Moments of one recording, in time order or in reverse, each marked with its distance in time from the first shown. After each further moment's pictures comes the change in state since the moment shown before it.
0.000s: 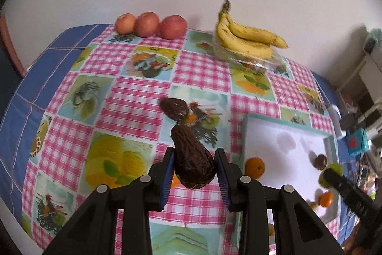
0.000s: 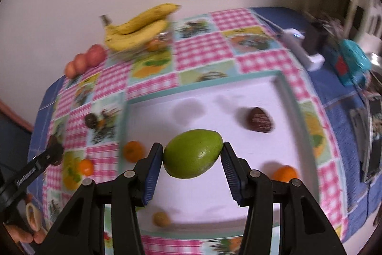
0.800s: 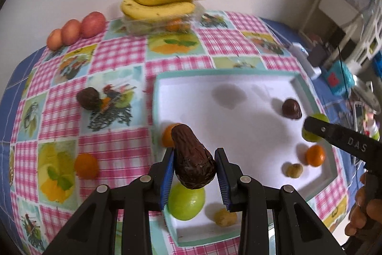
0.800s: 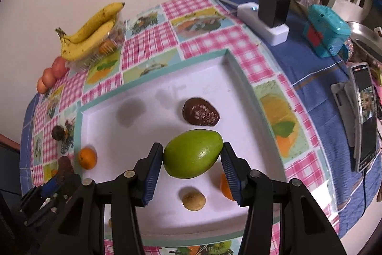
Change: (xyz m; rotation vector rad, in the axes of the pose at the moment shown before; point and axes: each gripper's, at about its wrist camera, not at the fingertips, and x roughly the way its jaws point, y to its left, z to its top) left arm 0.038 -0.113 -0.050 0.311 0.091 -0.097; right arm 0.026 -0.065 -0.001 0.114 0.059 -0.061
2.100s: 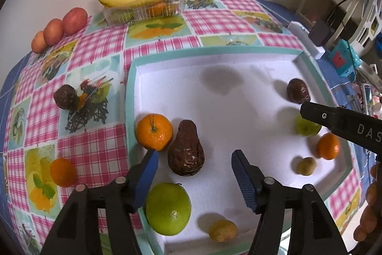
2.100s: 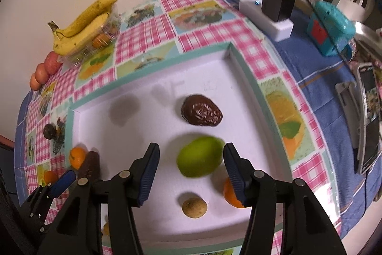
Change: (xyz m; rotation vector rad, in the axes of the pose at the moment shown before) left arm 0.033 -0.014 -0.003 0.048 0.046 0.001; right arm 0.009 0.004 0.005 -0.008 0.010 -0.031
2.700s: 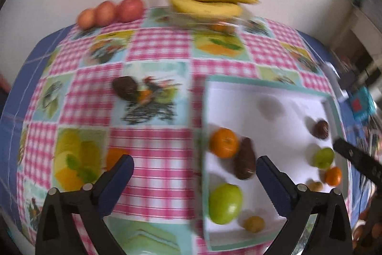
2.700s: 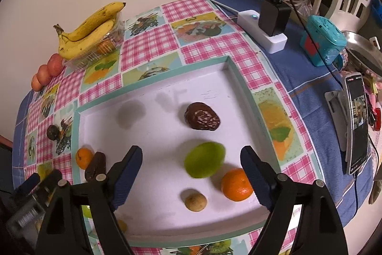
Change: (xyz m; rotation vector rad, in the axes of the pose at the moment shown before) left arm -0.038 0.077 0.007 -0.244 -0.026 0.101; right arm -0.019 0.009 -0.001 -0.019 -0.029 -0.023
